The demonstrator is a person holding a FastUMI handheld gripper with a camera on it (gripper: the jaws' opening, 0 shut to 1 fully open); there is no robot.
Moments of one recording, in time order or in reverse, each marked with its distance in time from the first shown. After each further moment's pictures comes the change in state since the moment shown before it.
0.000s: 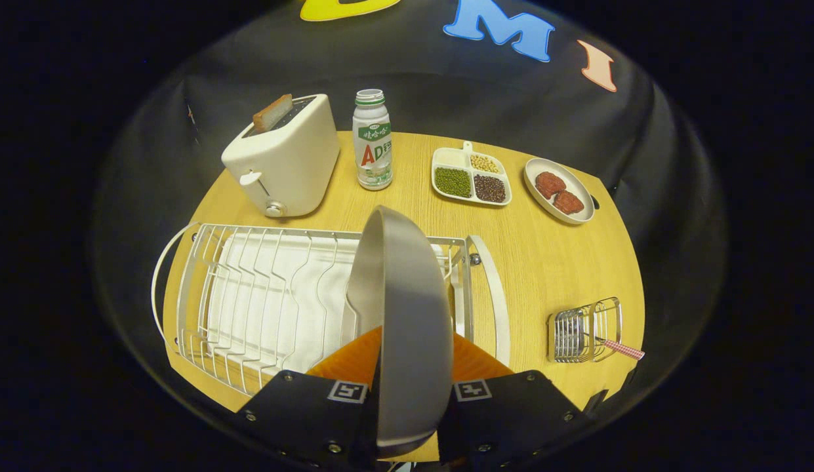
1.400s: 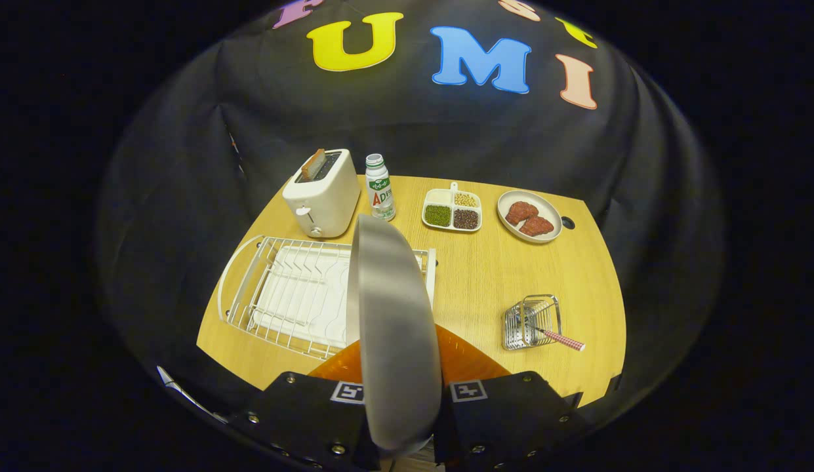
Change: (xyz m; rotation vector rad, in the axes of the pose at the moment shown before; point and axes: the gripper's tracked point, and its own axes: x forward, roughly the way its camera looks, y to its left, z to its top) arm -0.152 -0.079 -0.034 0.001 -0.166 0.191
